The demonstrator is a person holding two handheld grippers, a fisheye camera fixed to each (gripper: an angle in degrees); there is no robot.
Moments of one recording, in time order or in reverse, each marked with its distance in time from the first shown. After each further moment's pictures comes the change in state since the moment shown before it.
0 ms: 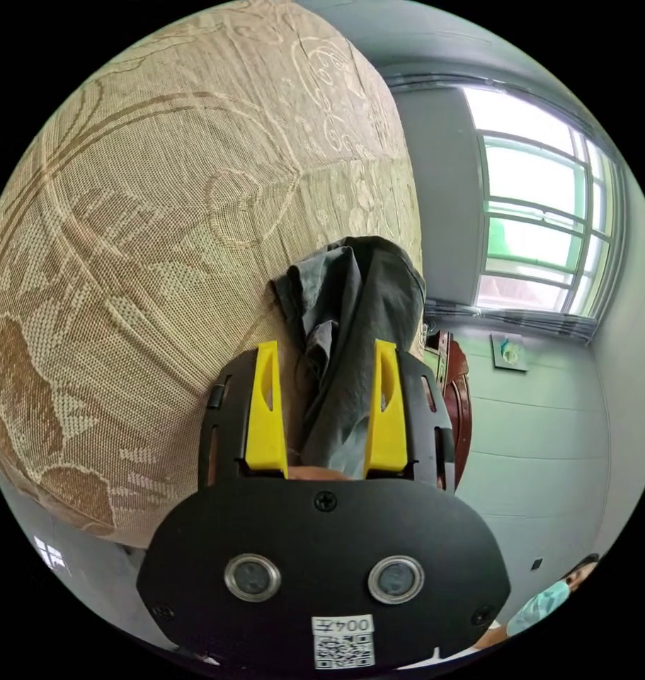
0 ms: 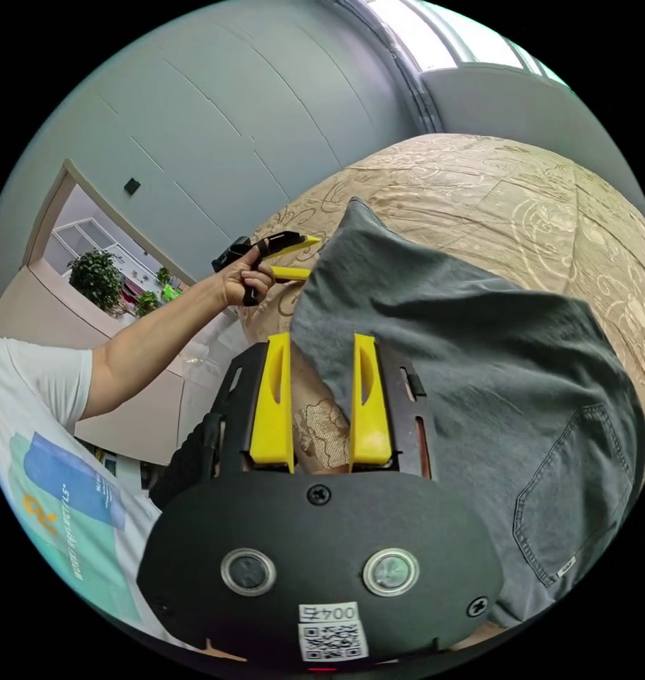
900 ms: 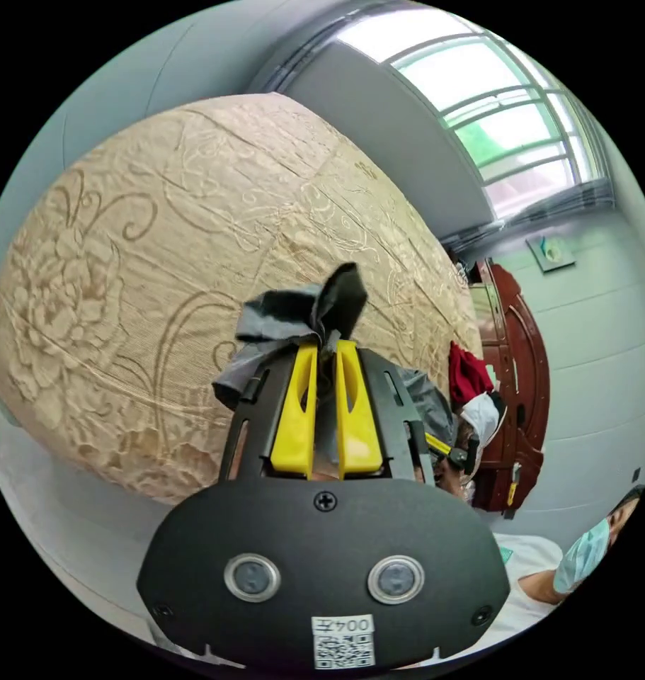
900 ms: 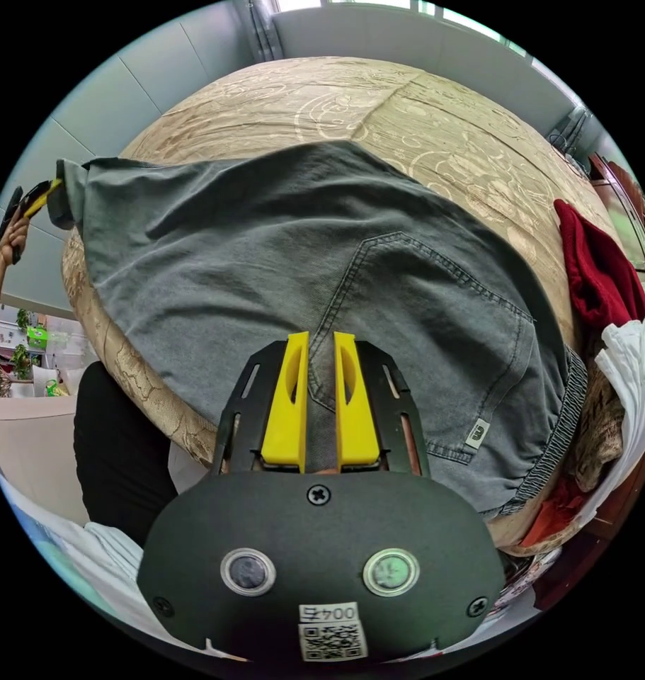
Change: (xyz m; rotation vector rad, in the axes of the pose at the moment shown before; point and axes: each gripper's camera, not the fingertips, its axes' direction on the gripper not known) left arm 0.119 -0.076 -0.110 -0.109 -0.411 0.498; right arm 0.008 -0.039 -0.146 -0.296 0.546 0.339
